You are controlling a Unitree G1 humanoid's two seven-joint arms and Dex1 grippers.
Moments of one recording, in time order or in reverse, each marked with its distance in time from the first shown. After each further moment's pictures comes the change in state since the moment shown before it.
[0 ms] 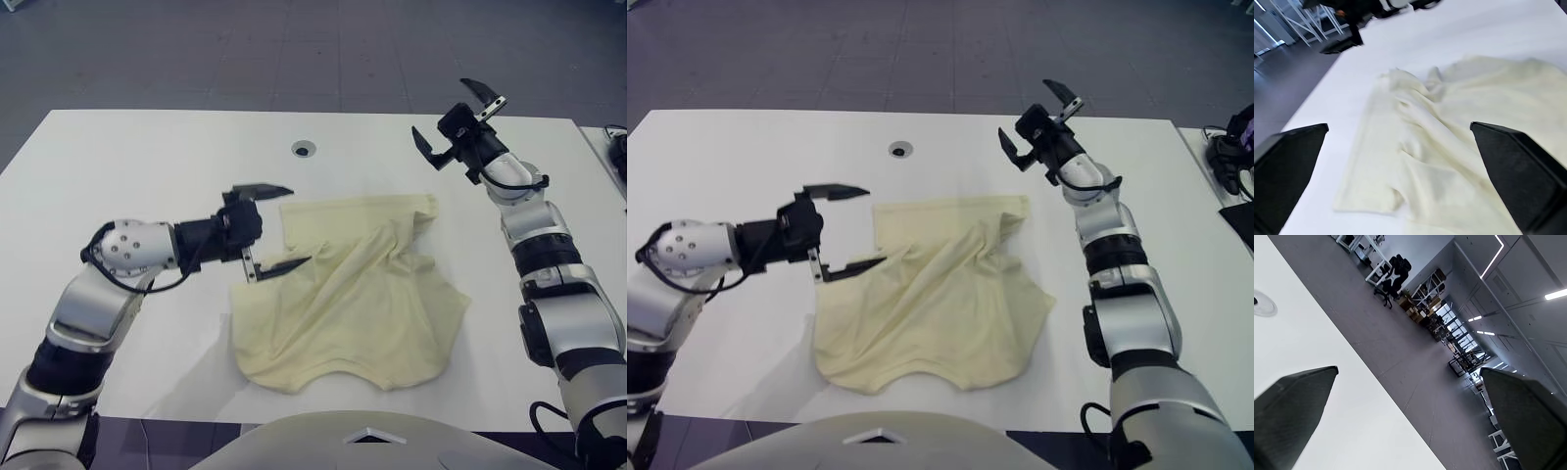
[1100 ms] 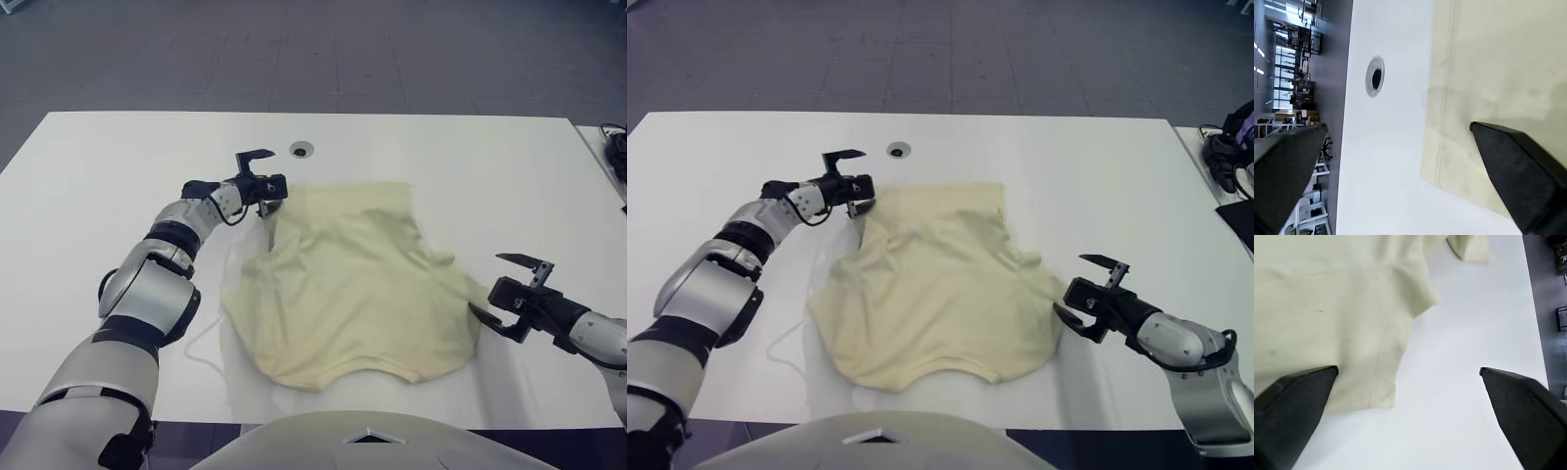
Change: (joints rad) left arm -0.723 -0.344 -0.424 1.652 0.869 -0.687 0.608; right arm 1.170 -0.327 -0.339 -1.105 0.007 0.562 0.407
